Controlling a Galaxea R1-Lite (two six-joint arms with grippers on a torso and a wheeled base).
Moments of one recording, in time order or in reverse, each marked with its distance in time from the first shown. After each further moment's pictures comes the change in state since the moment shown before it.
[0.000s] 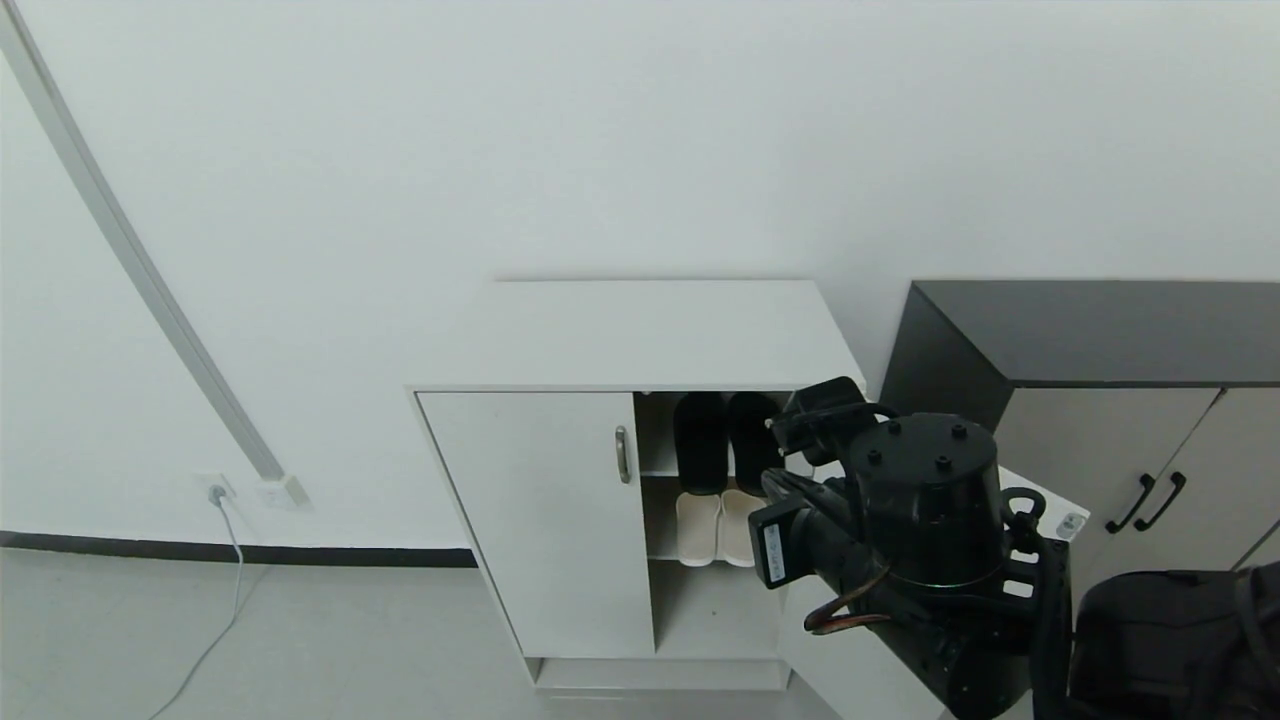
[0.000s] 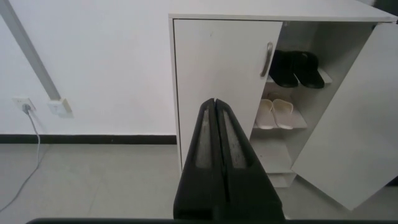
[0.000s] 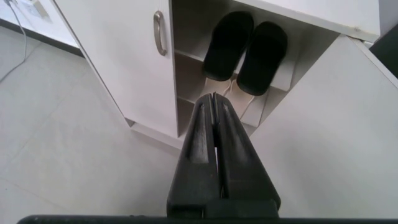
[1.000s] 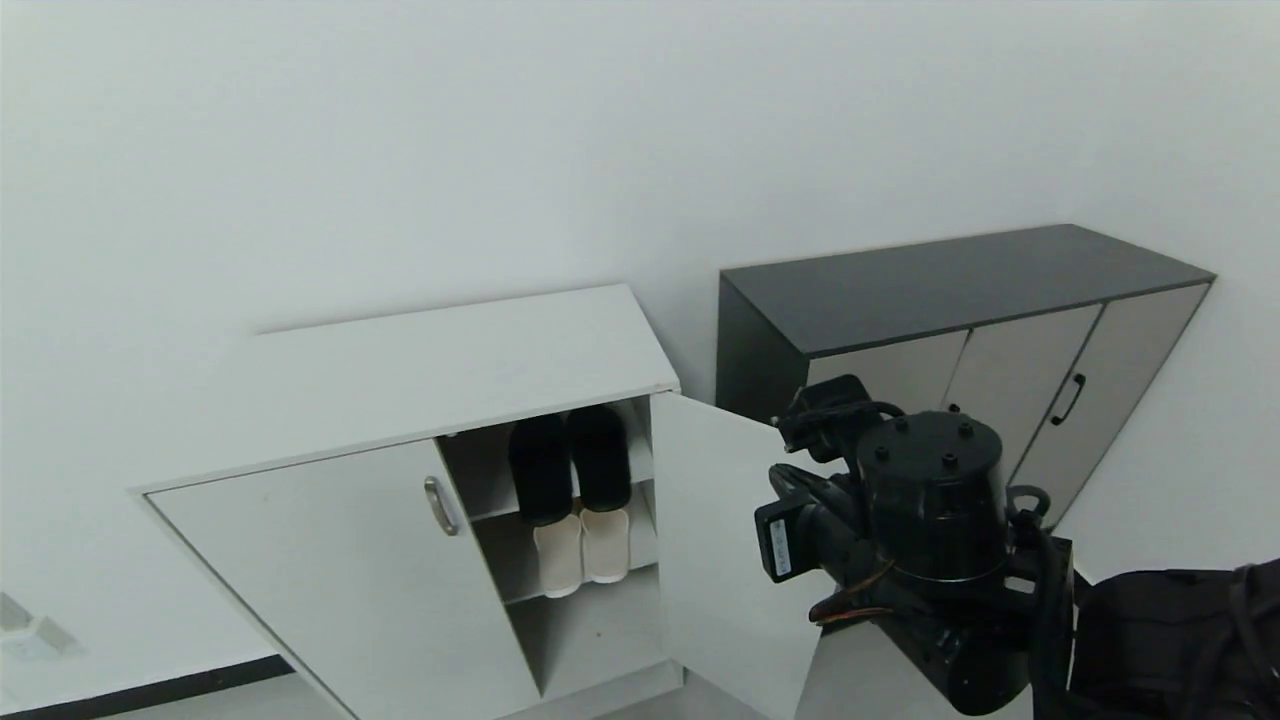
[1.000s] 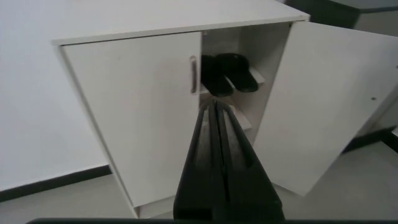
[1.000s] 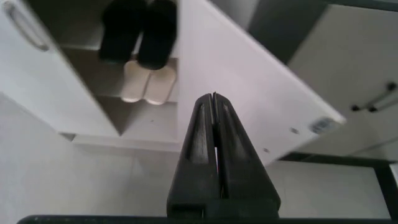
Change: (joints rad) left arm 0.000 0.000 0.000 0.001 0.000 0.000; right arm -0.018 0.008 0.010 -0.032 -0.004 -0.023
